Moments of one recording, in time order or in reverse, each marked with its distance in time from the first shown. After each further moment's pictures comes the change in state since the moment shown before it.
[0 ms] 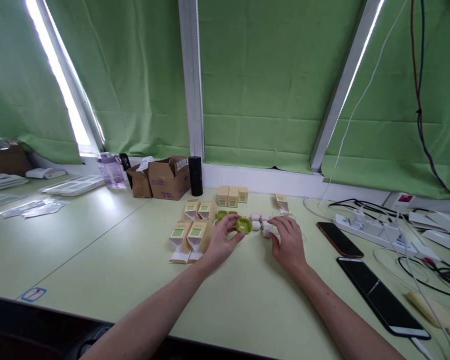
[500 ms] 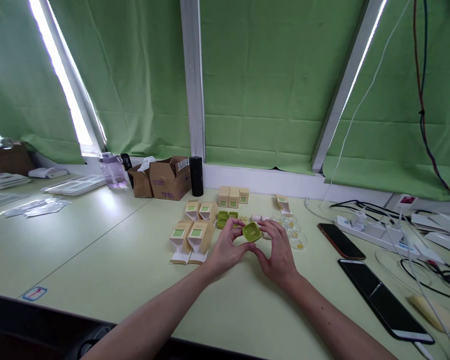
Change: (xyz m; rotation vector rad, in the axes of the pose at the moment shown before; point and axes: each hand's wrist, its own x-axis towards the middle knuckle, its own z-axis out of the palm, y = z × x) left_hand -0.011 0.010 0.016 -0.016 -0.097 0.001; right_hand 0.001 -0.050 -0.005 0.270 0.063 -0.101
